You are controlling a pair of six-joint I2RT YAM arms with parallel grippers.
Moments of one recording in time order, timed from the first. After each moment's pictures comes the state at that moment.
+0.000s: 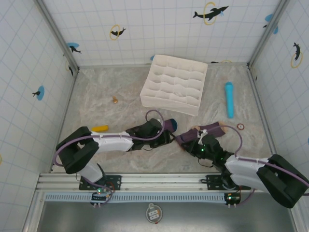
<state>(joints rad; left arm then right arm) -0.99 1.57 0.68 0.11 0.20 -1.10 0.73 1.08 0.02 0.48 -0.23 1.18</state>
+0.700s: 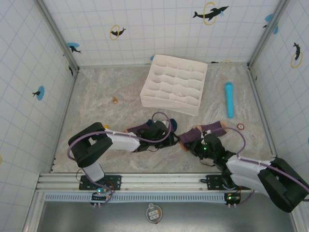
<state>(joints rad) -1.02 1.72 0.70 0.29 0.20 -1.07 0.66 1.04 0.02 0.39 -0.25 1.27</state>
